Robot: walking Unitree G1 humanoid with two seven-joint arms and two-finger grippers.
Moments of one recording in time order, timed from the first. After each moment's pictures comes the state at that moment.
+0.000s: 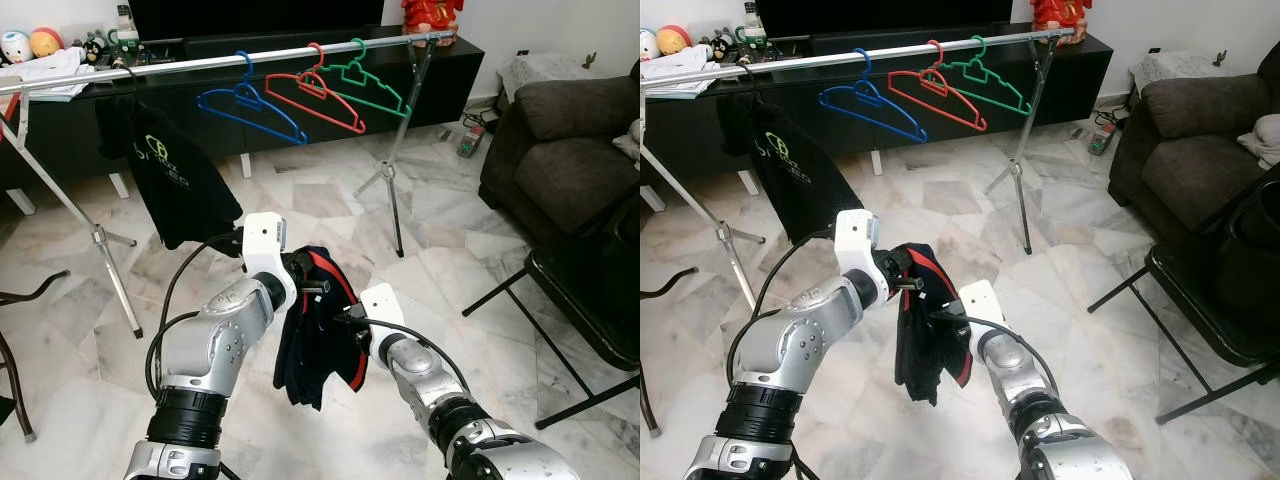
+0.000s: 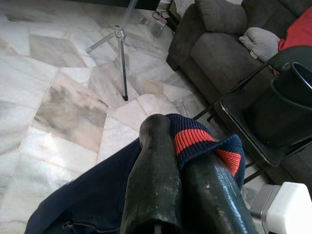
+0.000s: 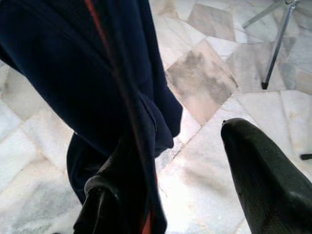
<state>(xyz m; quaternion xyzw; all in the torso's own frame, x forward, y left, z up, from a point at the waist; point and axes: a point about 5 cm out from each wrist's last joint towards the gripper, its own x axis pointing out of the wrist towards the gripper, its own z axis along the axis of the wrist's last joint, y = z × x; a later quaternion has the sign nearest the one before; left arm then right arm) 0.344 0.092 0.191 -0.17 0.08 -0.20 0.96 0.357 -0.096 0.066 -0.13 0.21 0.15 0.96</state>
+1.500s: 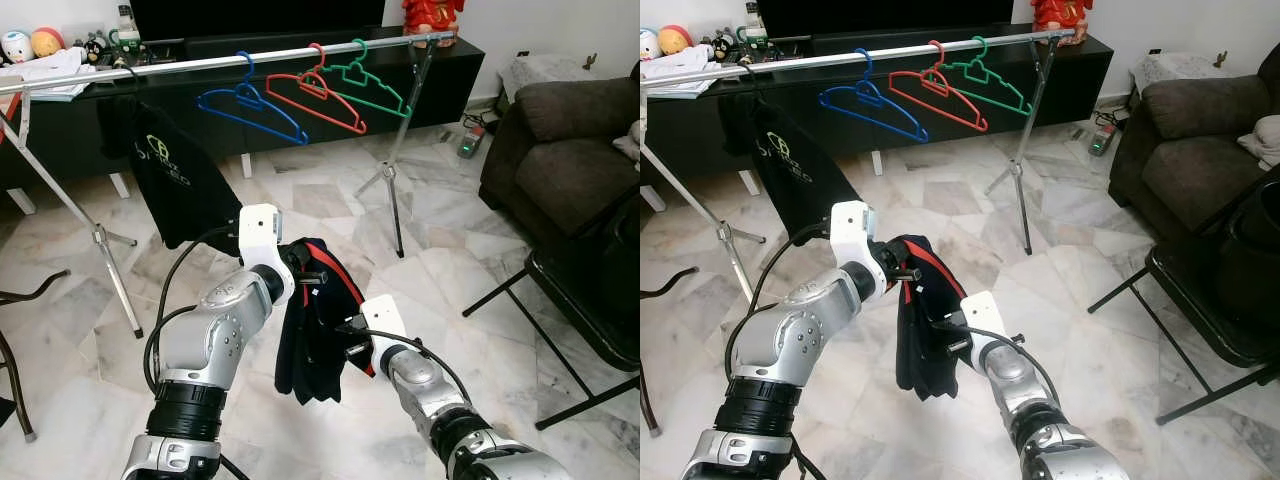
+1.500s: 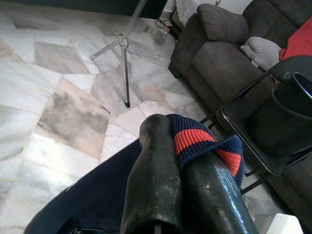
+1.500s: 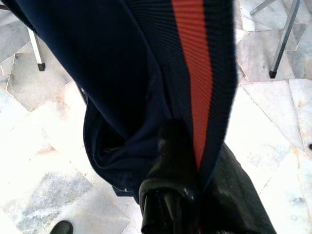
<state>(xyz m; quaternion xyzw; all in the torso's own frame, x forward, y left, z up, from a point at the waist) 0.347 0.095 0.199 -0.17 0.06 -0.19 0.96 0.349 -0.099 0.054 -0.13 0.22 0.16 0.95</state>
